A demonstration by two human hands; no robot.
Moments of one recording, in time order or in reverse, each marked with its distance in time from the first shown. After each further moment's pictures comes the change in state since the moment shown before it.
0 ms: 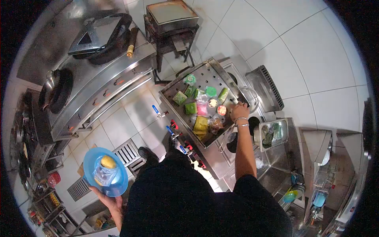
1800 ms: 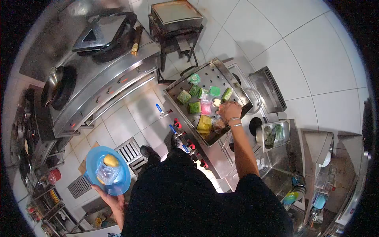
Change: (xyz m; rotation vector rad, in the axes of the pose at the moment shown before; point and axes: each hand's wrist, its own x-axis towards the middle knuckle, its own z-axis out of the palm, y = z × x) left_hand -0.003 0.001 -0.007 -0.001 0.003 0.010; right_hand -0.007 -0.058 -0.035 0.043 0.112 -0.184
